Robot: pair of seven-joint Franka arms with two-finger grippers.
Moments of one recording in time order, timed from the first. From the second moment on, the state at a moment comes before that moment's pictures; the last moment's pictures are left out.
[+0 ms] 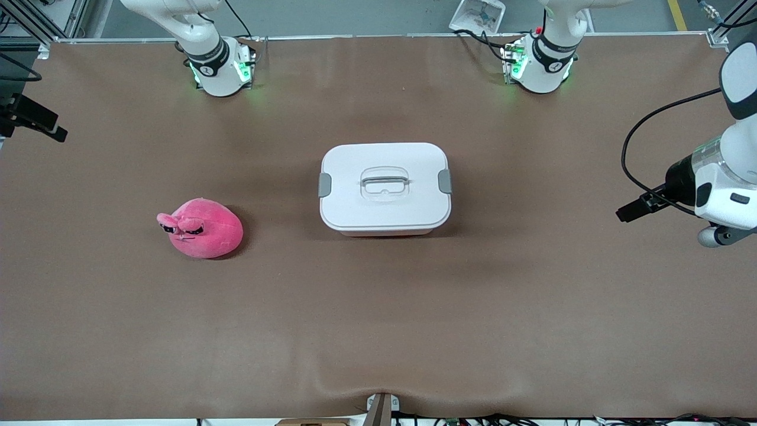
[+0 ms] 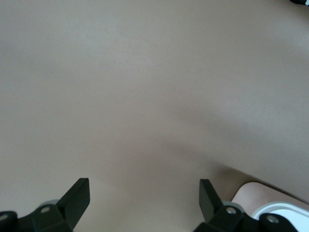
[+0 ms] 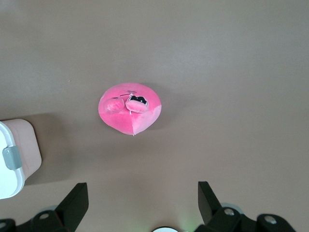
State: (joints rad) left arm 0.02 0.22 -0.13 -1.44 0.01 1.62 -0.57; right arm 0.00 -0.02 -0.09 -1.46 0.02 1.40 0.05
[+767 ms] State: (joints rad) left arm -0.04 0.23 -0.23 -1.44 0.01 1.62 -0.95; right arm -0.01 -0.02 -0.09 -1.46 0.03 1.39 0.05
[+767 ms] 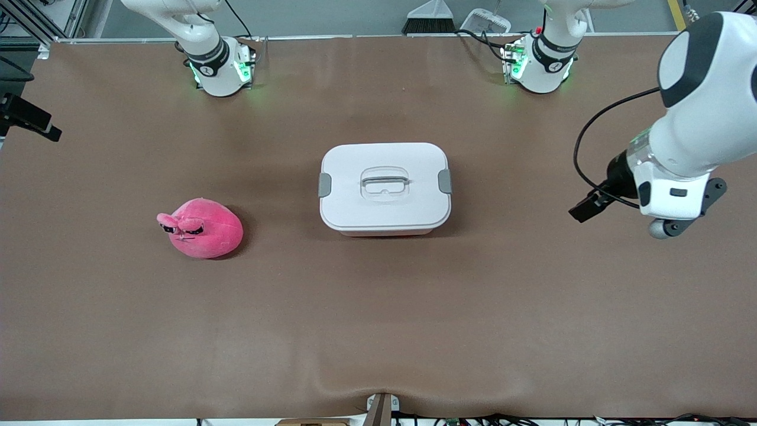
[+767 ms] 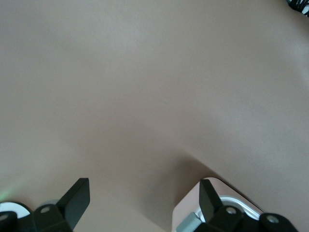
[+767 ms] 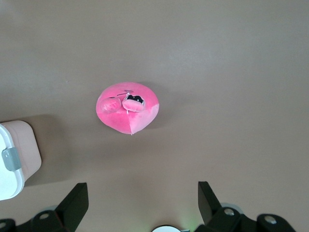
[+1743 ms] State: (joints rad) left arm -0.28 0.30 -0.24 -1.44 0.01 1.71 -1.52; right arm -0.02 -0.02 -0.08 -1.46 0.04 1.38 0.05
